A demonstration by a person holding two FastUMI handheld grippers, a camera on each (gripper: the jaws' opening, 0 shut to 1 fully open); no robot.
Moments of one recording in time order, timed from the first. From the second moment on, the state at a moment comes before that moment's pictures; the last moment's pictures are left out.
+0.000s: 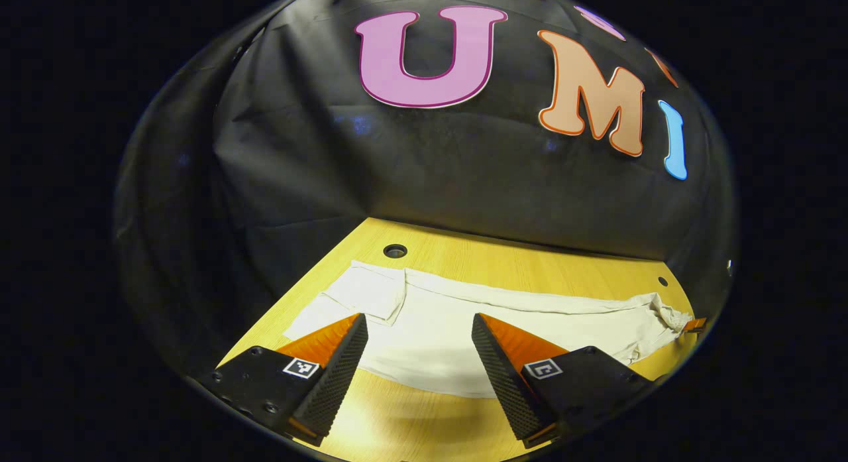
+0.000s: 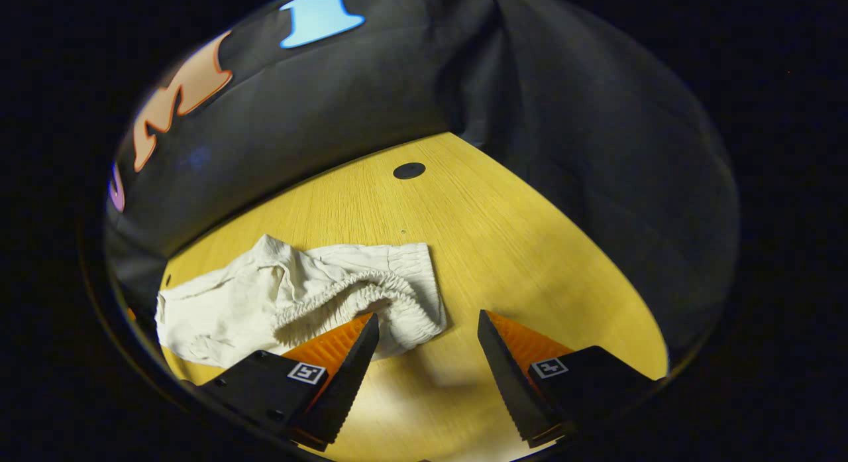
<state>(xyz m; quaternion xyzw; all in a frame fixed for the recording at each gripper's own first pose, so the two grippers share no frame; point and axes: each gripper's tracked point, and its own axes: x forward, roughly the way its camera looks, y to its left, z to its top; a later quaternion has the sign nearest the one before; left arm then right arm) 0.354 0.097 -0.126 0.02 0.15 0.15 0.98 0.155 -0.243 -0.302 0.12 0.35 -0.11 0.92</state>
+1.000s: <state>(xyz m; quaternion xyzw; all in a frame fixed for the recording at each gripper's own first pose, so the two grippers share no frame) 0.350 0.056 -0.120 0.01 0.14 0.12 0.98 0.174 -0.220 -0.252 0.18 0.27 -0.09 0.94</state>
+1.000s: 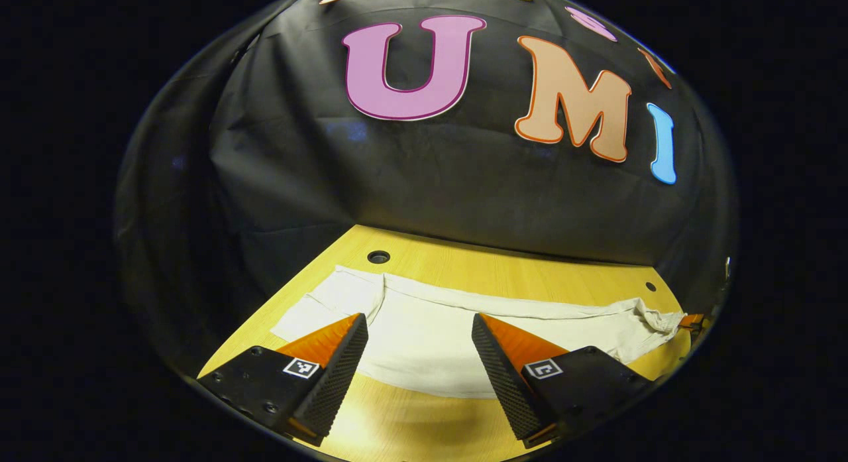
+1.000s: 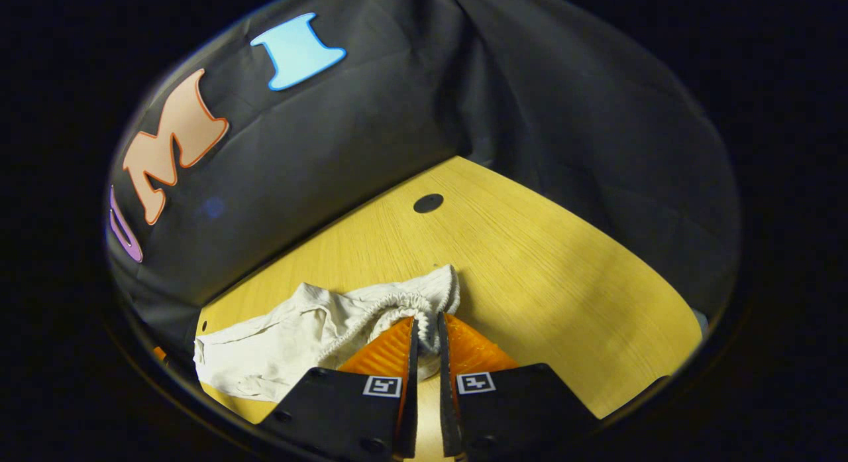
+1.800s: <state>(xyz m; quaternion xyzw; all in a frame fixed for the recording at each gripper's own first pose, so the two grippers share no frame) 0.329 0.140 -0.126 0.00 0.14 0.06 0.99 0.157 -0.021 -0.117 0.07 0.17 -0.01 0.98</state>
